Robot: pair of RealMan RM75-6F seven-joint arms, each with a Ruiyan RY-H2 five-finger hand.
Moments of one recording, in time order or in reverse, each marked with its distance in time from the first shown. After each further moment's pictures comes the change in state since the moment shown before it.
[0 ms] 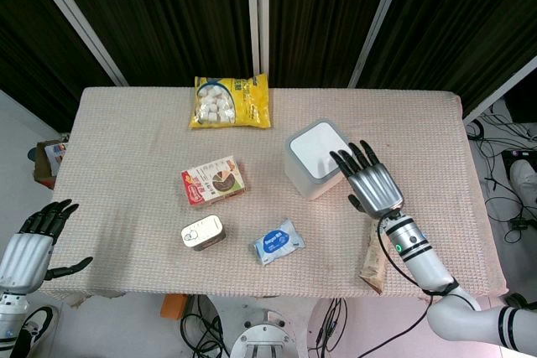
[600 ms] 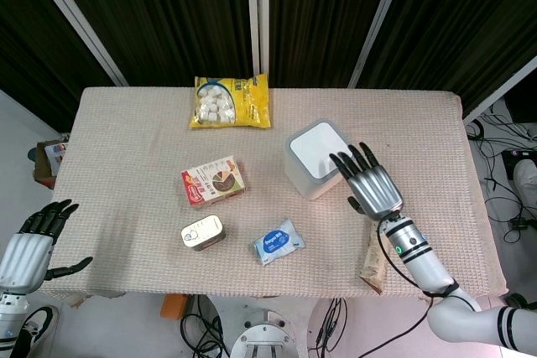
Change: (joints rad) left arm -0.005 -0.003 -0.005 0.004 -0.005 -0.005 -0.004; right arm 0.017 -0.002 -0.037 0.004 -0.003 0.019 0.004
